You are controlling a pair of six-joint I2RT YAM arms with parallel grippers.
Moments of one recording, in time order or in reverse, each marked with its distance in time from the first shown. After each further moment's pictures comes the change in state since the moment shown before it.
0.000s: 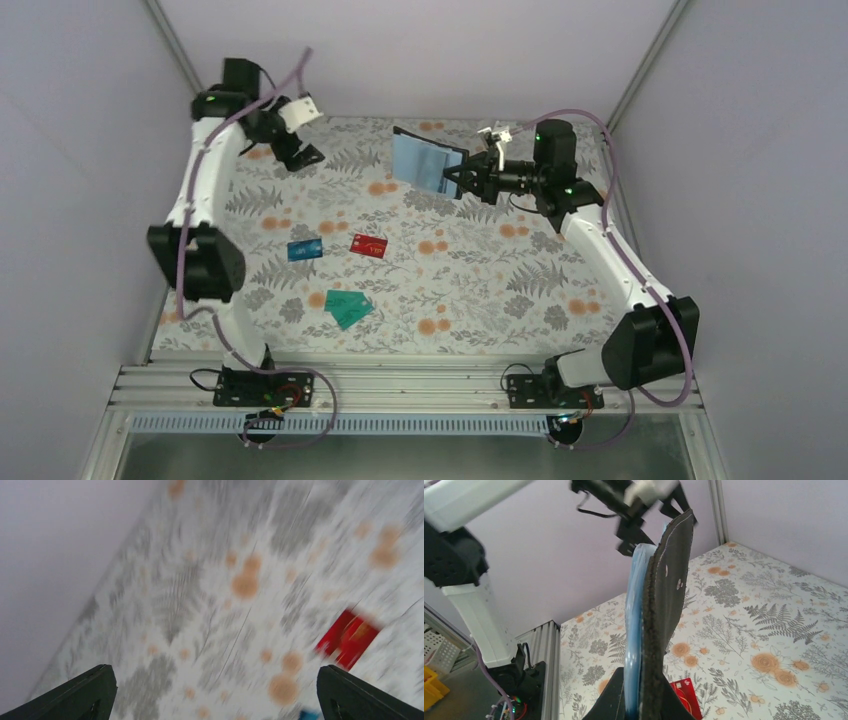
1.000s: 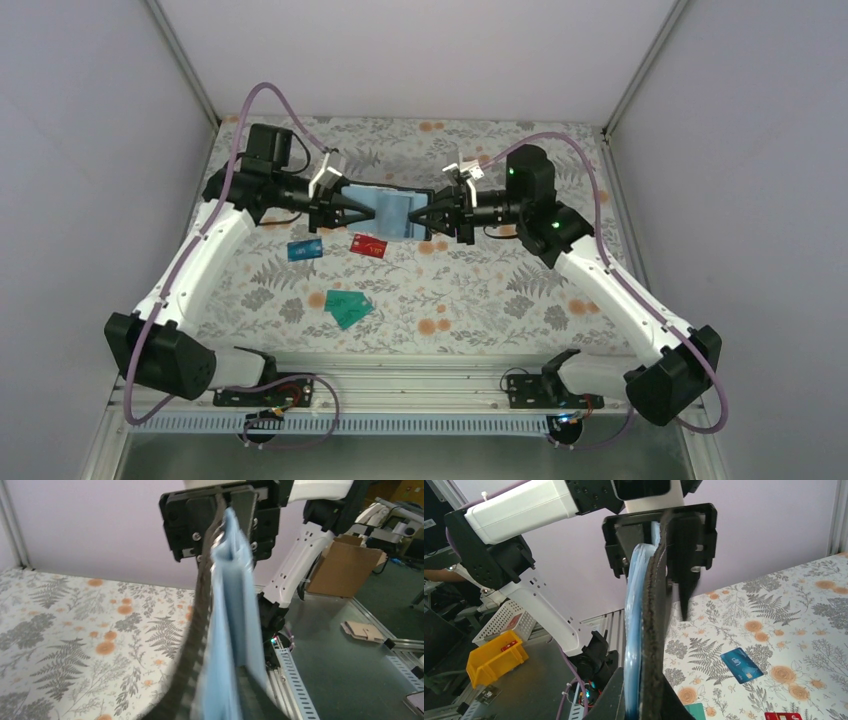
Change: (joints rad) left arm -0.211 -0.634 -0.706 0.352 0.952 -0.423; right arm 0.295 -0.176 -0.068 0.014 0.014 0.092
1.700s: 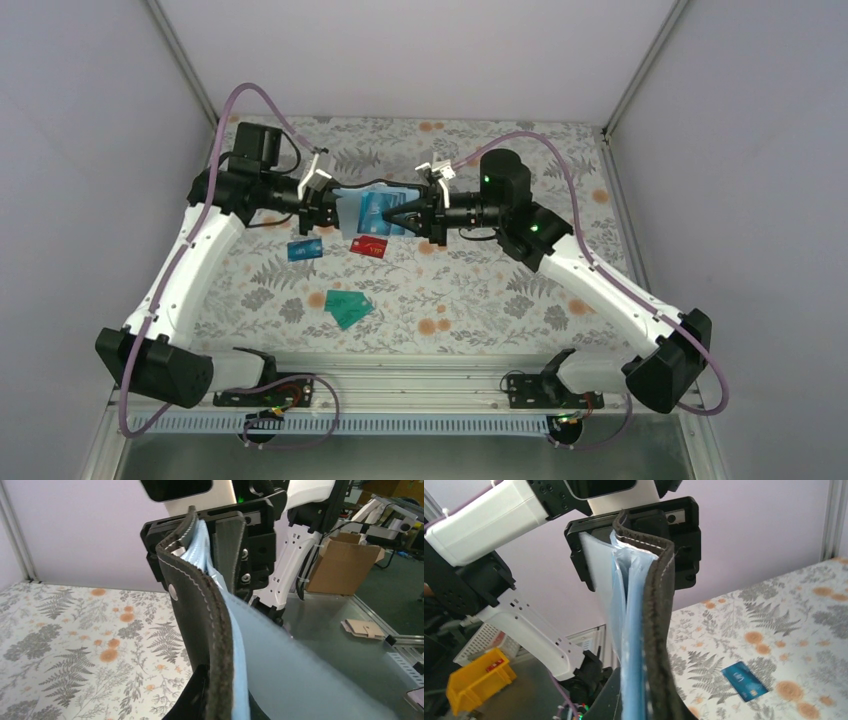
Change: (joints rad) left arm 0.003 -0.047 0.051 -0.122 0.030 0.080; right arm 0.159 0.060 0.040 0.090 0.220 0.096
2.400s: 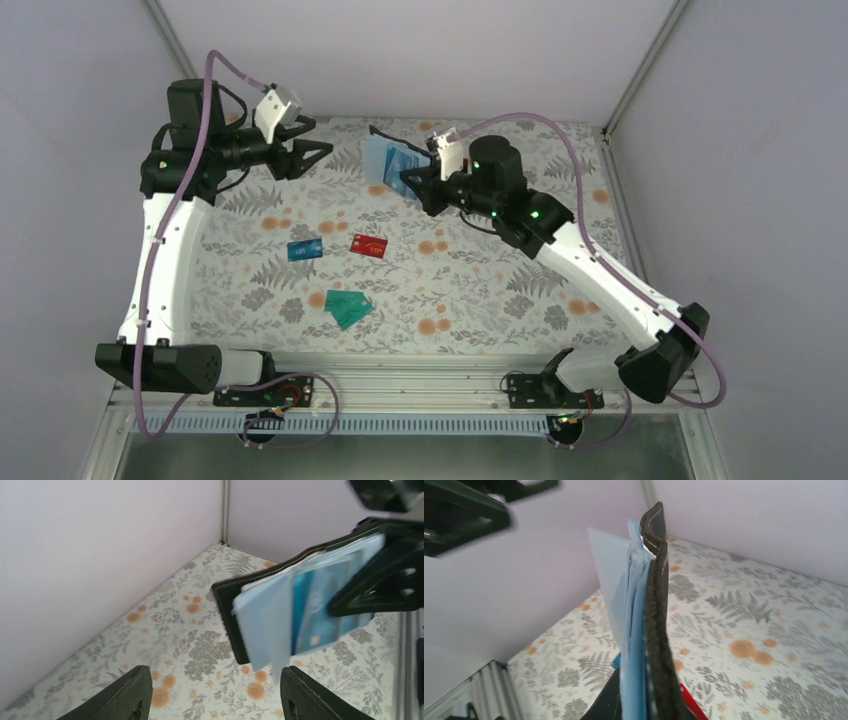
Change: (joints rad) left arm 0.213 0.042 0.246 0.103 -0.490 -0.273; right arm 0.022 0.032 0.160 -0.246 0.550 0.040
